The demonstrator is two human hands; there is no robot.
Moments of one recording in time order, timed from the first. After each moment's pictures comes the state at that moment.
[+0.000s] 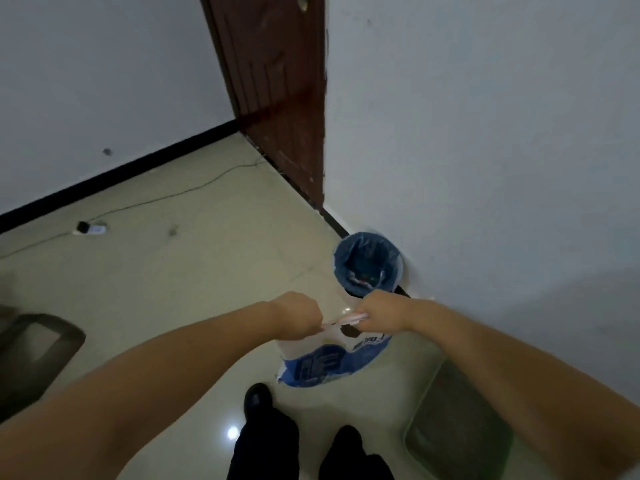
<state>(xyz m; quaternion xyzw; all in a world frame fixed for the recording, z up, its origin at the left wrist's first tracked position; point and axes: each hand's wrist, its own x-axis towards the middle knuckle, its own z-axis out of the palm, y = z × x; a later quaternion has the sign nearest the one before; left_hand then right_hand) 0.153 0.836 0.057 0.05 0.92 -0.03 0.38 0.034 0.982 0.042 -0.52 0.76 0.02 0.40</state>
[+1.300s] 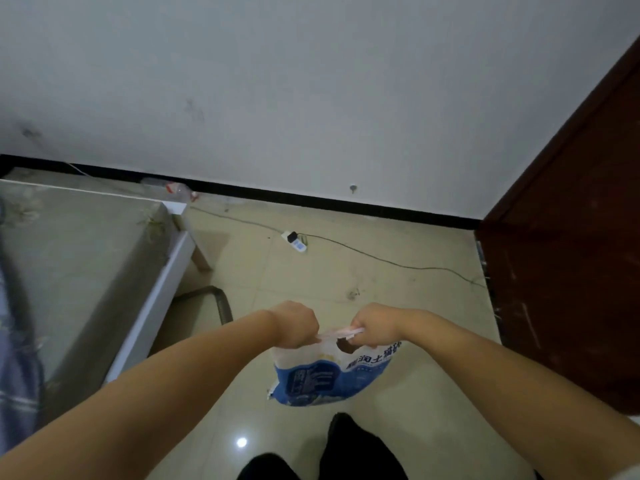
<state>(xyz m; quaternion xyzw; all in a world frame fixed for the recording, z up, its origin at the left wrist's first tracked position) 0.368 0.199 0.059 -0.31 0.88 0.13 0.33 0.181 0.222 0.062 -0.74 0.52 0.20 0.38</state>
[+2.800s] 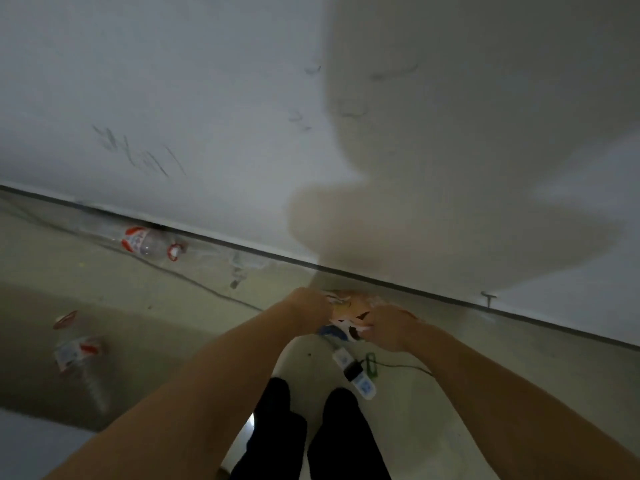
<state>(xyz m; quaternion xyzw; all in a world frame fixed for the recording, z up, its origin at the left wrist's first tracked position) 0.469 -0.716 -0.272 -0.31 0.85 0.19 0.38 0.306 -0.682 -0.260 -0.65 0.57 0.24 0.45</state>
